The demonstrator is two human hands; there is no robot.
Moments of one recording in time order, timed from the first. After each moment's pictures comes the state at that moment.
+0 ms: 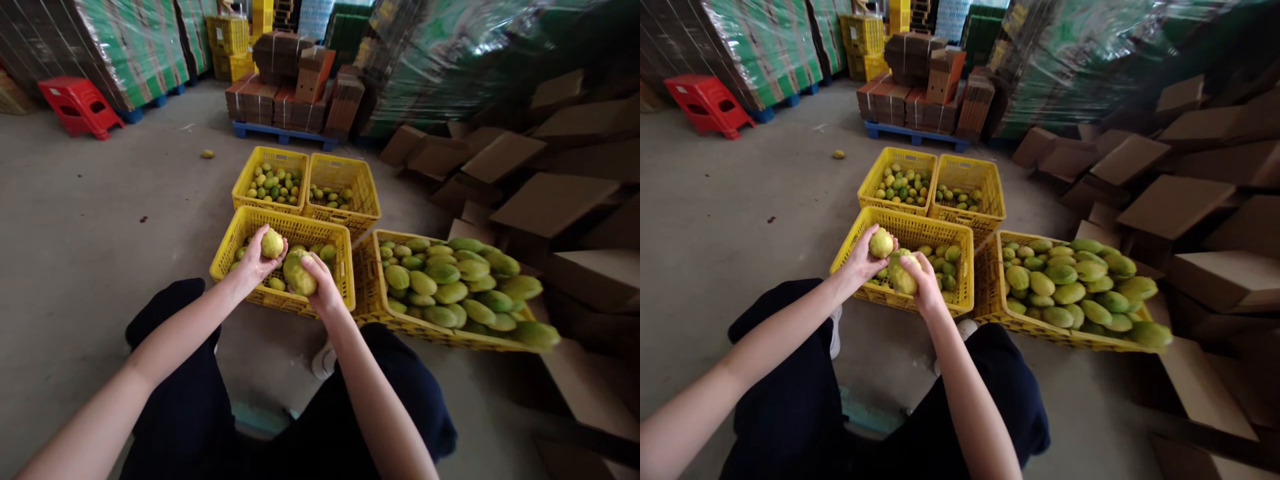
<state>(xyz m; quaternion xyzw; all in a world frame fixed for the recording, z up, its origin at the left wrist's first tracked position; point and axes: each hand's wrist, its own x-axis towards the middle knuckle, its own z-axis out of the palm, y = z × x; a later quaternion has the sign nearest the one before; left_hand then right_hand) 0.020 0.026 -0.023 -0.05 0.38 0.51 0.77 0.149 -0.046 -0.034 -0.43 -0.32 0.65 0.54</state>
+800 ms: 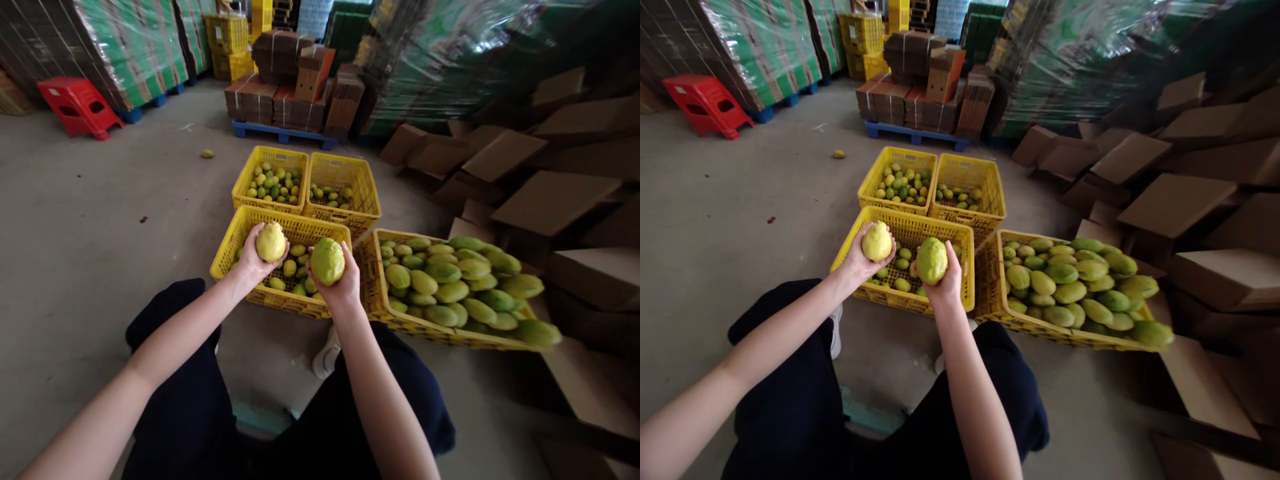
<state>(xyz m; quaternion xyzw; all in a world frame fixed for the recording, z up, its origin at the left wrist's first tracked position) 0.012 0.021 -0.016 -0.02 0.32 0.51 0.80 0.176 -0.025 -0.041 -0.40 -0.15 0.63 0.65</state>
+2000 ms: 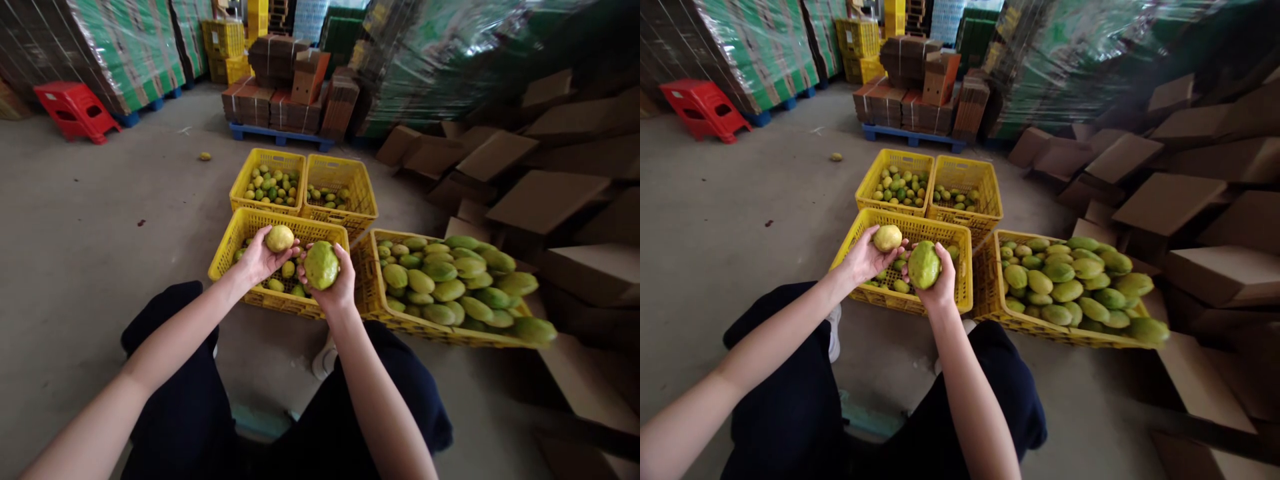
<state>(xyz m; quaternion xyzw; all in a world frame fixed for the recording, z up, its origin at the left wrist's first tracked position) 0.010 0.024 -0.014 0.07 0.30 0.39 0.87 0.170 -0.036 -0.023 -0.30 -0.21 0.72 0.59</state>
